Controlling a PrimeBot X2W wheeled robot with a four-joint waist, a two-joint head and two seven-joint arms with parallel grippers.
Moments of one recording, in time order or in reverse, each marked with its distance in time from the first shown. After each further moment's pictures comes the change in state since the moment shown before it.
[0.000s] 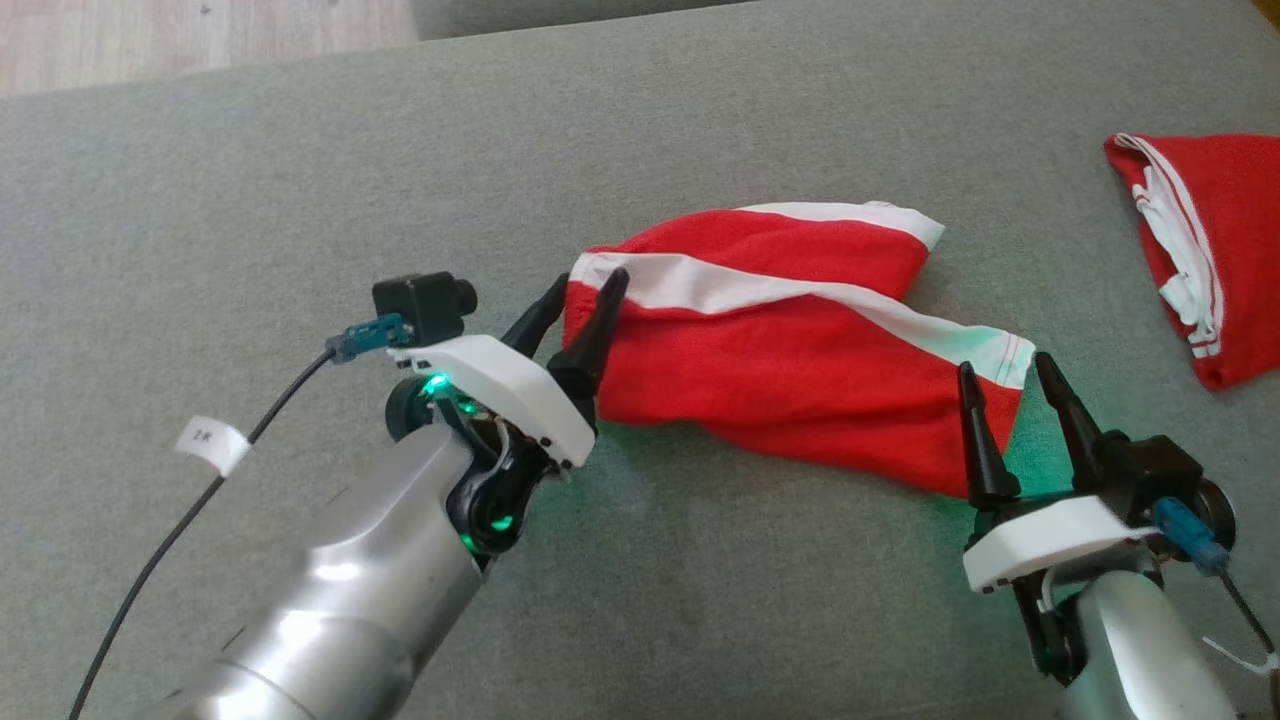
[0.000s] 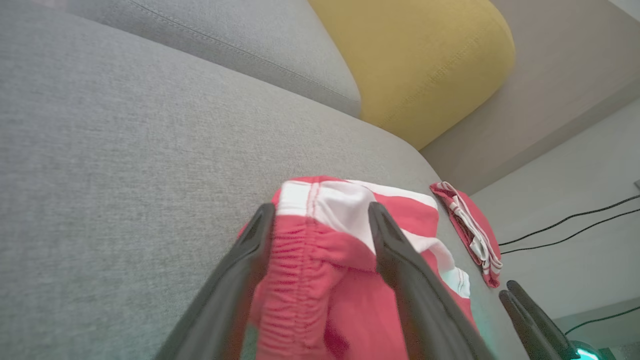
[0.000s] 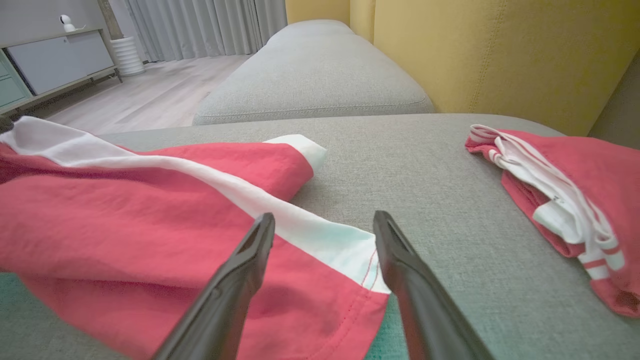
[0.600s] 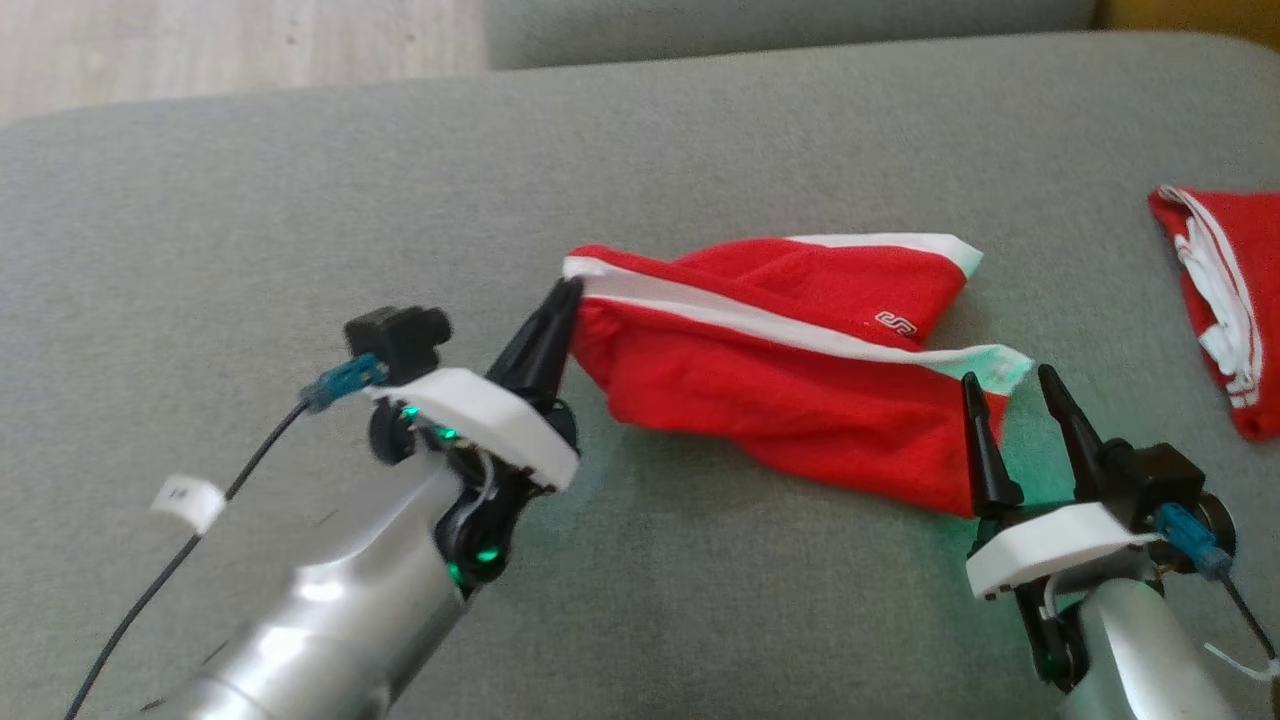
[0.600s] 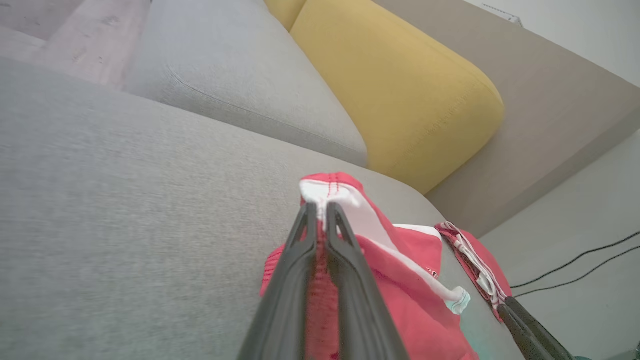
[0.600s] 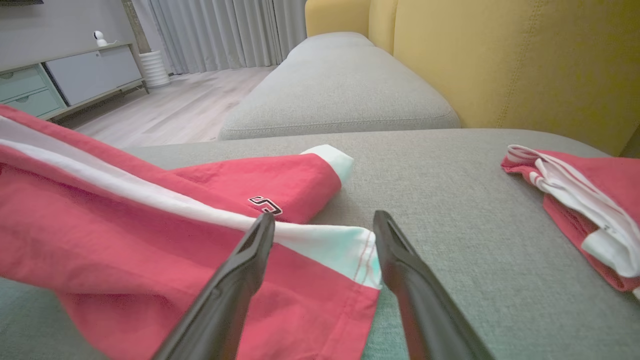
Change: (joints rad) left arm 0.002 0.053 -0.125 -0.033 -0.079 0.000 -0.165; right arm 0.002 0.000 -0.006 0.027 0.017 0.000 0.000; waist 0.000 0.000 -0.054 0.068
